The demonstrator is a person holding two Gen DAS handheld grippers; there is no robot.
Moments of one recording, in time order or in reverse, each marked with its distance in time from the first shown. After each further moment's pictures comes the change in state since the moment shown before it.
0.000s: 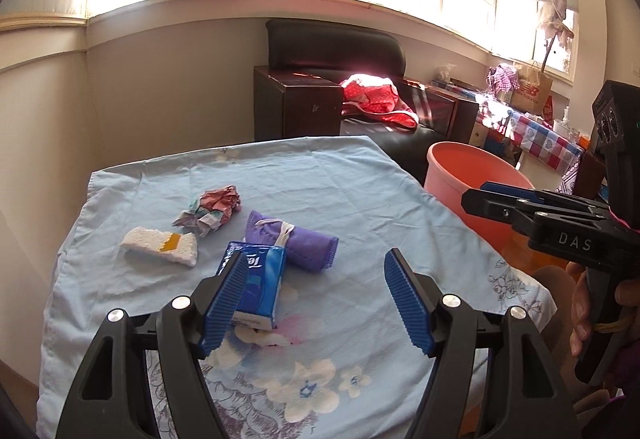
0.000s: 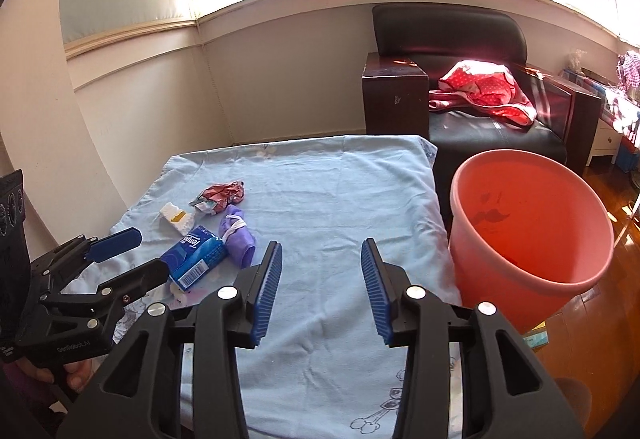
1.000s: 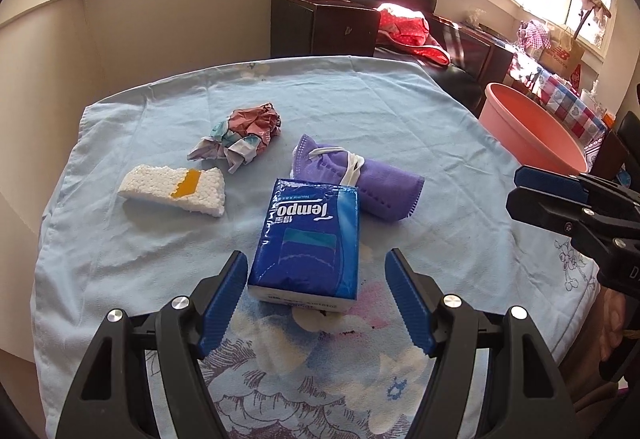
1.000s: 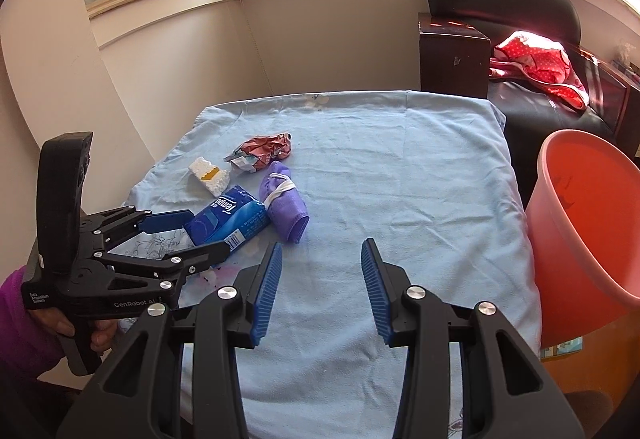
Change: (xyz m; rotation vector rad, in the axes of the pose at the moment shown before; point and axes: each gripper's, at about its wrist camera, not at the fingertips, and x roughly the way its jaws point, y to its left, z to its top) left arm 0.068 0.042 -0.007 -0.032 0.273 0.026; right arm 0.051 0.031 -0.005 -0.062 0.161 0.136
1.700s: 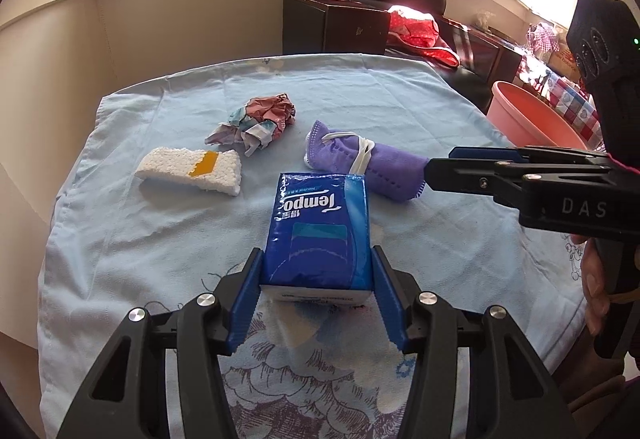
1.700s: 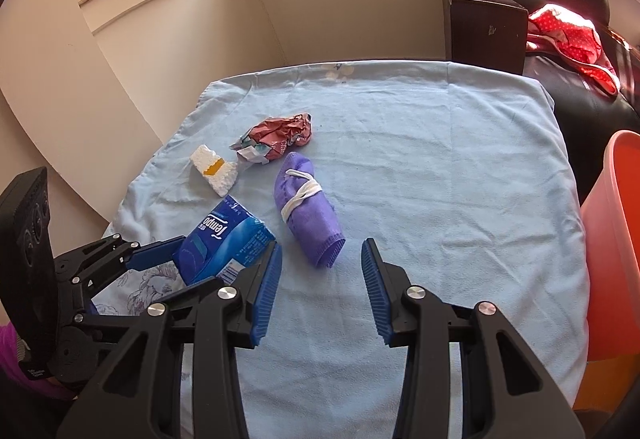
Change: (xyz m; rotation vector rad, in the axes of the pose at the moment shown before) left arm -0.010 0.007 -0.017 -0.032 -0.017 0.030; right arm 0.057 0.011 0.026 0.013 0.136 0.063
